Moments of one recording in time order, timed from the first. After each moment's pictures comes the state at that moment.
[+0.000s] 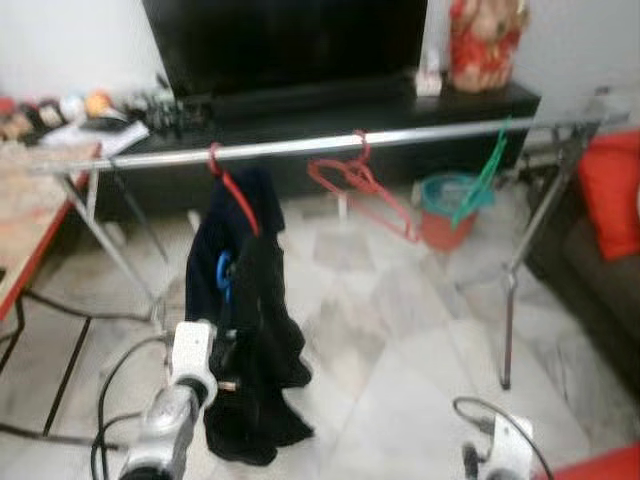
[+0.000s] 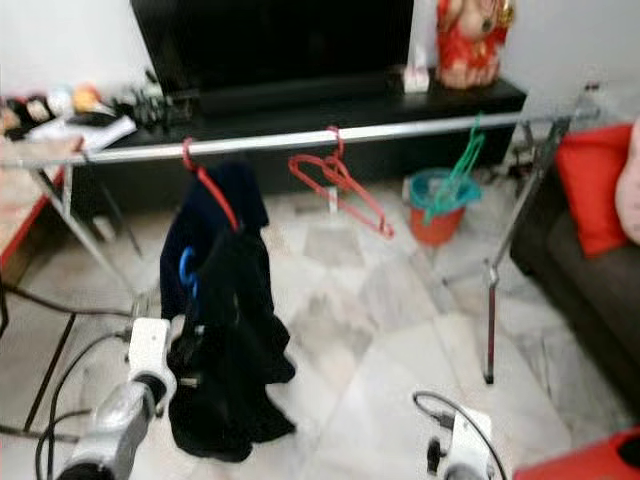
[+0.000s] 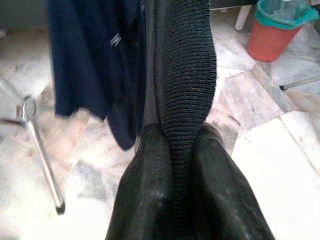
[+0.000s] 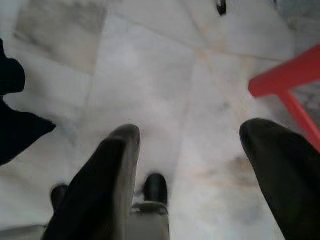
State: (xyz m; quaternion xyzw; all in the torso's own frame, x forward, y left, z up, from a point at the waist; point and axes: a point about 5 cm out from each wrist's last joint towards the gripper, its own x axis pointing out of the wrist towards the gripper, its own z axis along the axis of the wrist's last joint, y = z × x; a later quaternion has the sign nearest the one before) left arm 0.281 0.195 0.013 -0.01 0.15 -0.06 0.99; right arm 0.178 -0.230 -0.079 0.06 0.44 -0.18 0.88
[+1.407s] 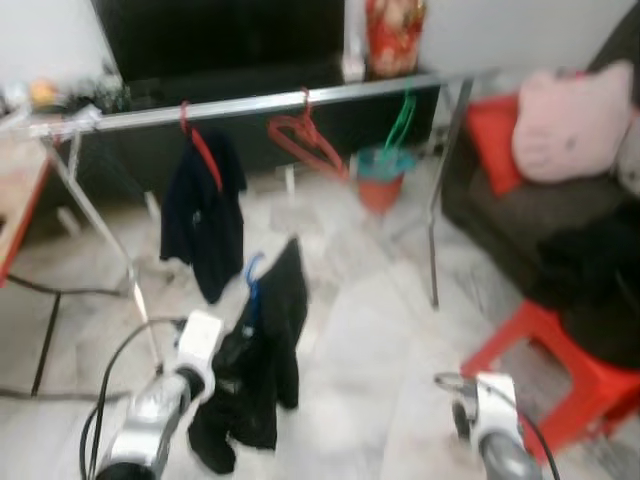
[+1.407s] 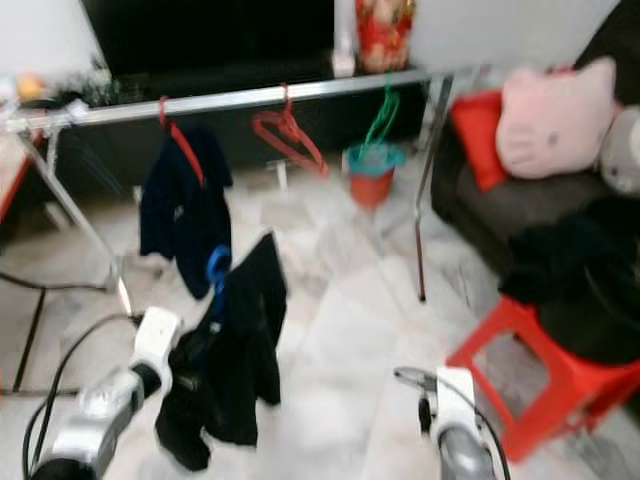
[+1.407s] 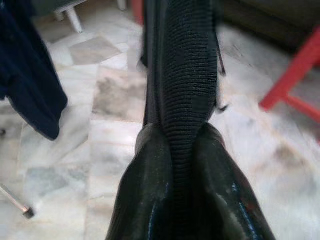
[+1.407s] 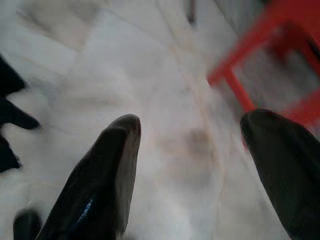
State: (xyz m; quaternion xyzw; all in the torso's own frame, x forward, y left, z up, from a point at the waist) left arm 0.280 0.186 0.035 0.09 0.15 -0.25 0.95; right arm 0.248 -0.229 -0.033 -0.07 0.31 -0.08 0.94
